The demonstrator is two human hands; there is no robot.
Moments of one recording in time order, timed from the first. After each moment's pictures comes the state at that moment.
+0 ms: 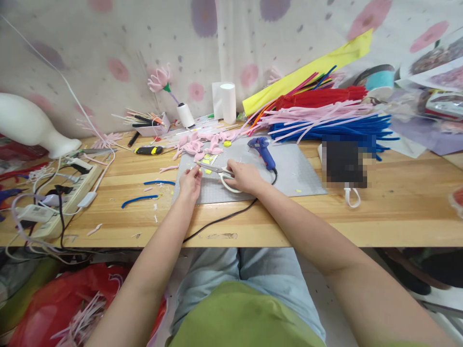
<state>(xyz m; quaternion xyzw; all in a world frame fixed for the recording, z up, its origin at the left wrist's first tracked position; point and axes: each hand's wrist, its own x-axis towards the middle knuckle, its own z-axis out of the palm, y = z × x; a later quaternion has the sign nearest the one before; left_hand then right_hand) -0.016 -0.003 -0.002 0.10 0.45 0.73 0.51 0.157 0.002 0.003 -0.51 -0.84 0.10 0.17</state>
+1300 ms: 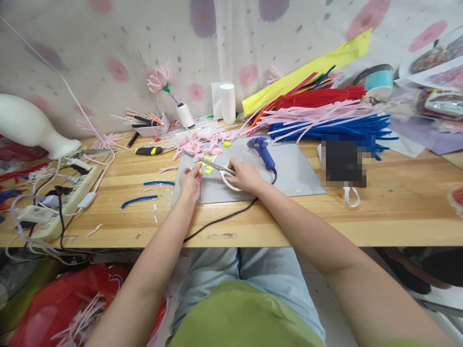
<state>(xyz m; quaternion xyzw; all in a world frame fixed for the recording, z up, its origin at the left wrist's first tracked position) -0.016 -0.004 -0.009 0.18 0.48 0.72 0.47 0.160 0.005 0.001 -0.53 -0.81 0.14 0.20</state>
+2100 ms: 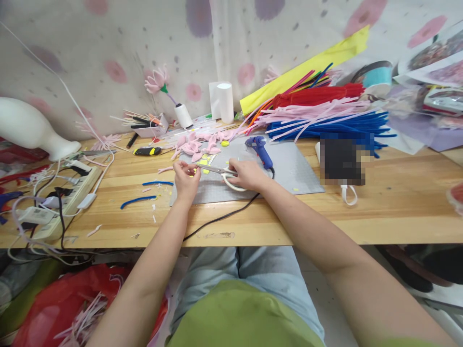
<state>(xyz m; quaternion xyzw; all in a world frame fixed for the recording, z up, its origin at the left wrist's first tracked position) -0.026 -0.018 -0.005 0.46 0.55 0.64 0.26 0.173 0.005 0.009 -0.50 -0.85 0.12 0.15</state>
